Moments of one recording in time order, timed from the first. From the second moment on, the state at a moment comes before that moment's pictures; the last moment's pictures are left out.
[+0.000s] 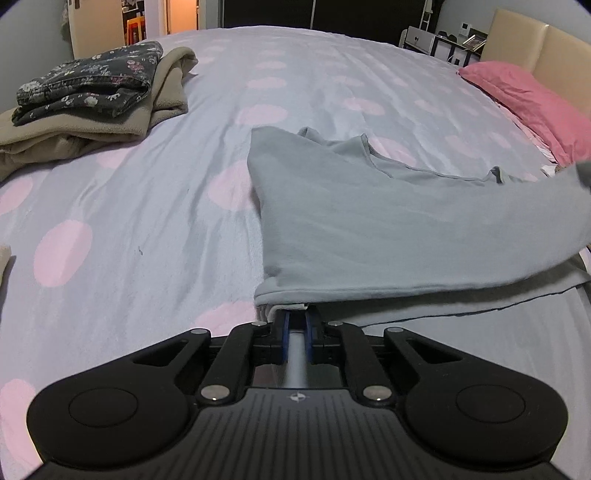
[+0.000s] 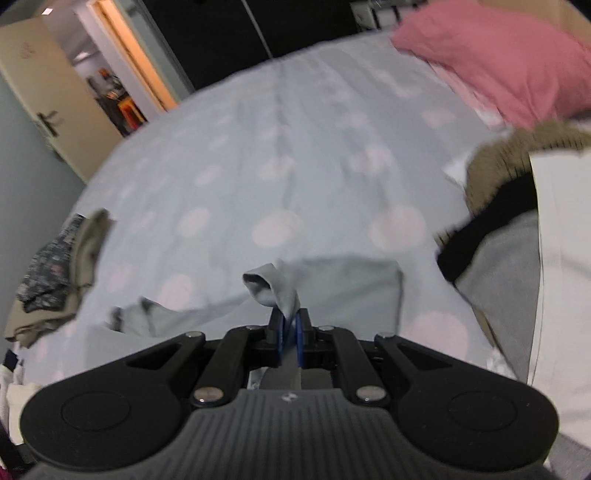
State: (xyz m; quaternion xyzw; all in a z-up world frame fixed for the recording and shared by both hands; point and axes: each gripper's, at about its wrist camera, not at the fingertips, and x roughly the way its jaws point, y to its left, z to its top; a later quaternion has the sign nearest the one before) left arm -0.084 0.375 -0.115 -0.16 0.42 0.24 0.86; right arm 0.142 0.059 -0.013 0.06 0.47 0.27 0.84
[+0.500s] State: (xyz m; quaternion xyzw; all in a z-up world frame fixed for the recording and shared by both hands) left arm -0.079 0.371 -0.117 -0.16 0.43 0.25 0.86; right arm 0.164 0.041 -0.073 0.03 0.53 0.19 0.83
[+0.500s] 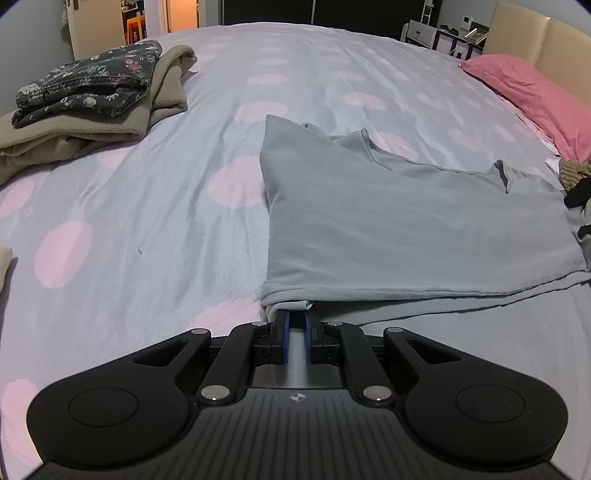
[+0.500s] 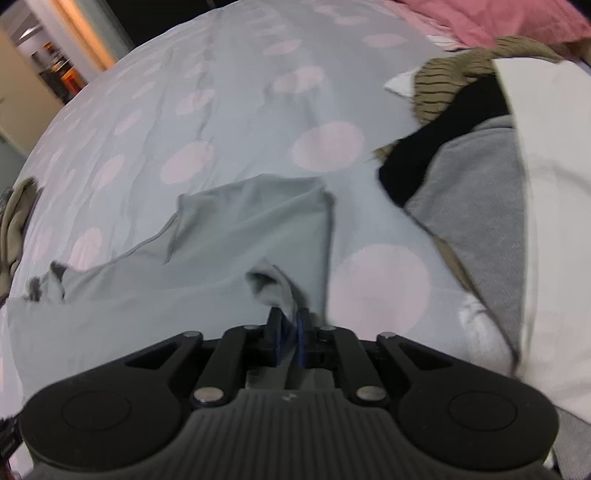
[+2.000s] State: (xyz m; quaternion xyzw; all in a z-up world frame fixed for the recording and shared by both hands) left arm 0.041 0.488 -0.088 -0.25 0.44 0.24 0.83; right arm 0.135 0.062 -0.053 -0.01 0.53 0.29 0.79
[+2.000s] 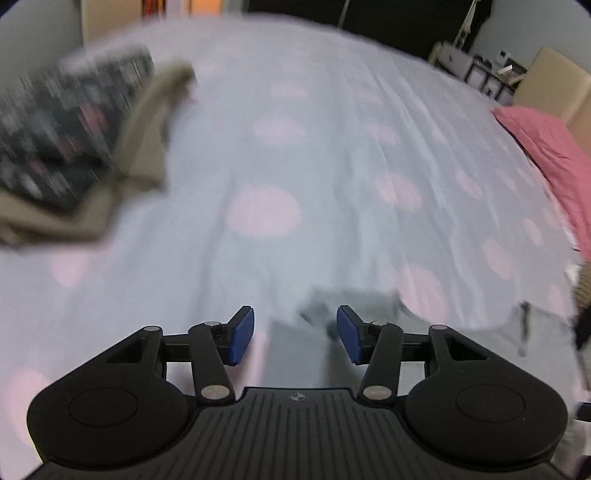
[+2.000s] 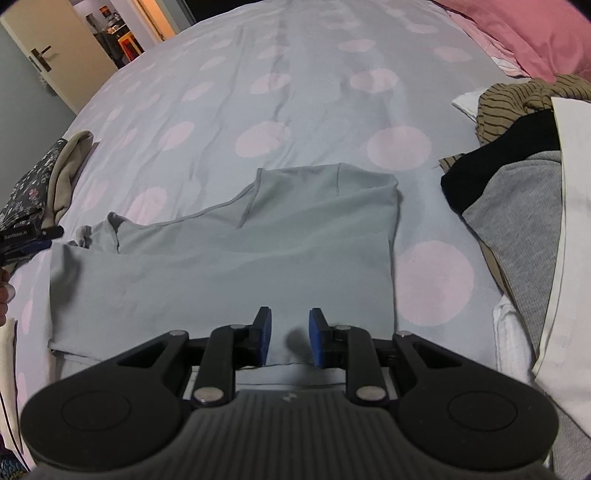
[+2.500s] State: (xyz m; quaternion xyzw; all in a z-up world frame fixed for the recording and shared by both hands) left arm 0.004 0.514 -0.100 -0.26 0.41 0.33 0.81; right arm 0.143 0.060 -0.071 -0.04 0.56 0.27 0.79
